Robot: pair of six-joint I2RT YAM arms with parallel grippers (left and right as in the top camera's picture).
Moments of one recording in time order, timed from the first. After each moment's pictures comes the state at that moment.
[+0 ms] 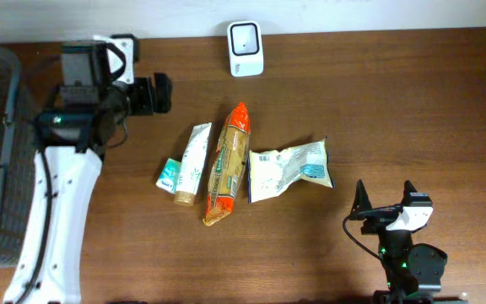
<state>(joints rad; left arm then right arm) -0.05 1.51 1.52 -0.74 0.16 -0.07 -0.08 0.01 0.01 -0.07 -0.07 0.11</state>
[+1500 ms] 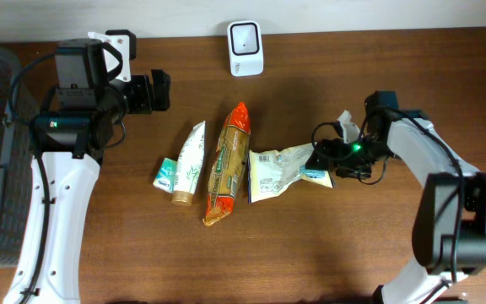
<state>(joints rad) -0.05 1.48 1.52 -0.72 0.16 -0.07 -0.03 1.87 1.21 -0.91 -0.58 -0.03</state>
